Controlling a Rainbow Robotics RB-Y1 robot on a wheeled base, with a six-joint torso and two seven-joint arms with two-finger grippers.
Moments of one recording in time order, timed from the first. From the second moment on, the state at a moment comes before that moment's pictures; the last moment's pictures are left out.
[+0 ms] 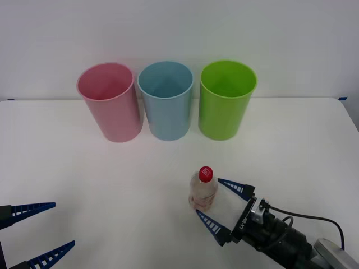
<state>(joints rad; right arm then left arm) 0.02 -0.35 0.30 -1.15 0.67 -1.01 0.81 0.66 0.60 0.42 -2.09 -1.20 -1.15 0.25</state>
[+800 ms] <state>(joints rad) 0.00 -0.32 0.33 -1.15 0.67 -0.95 0.85 0.66 0.60 0.42 -2.09 -1.20 -1.15 0.25</state>
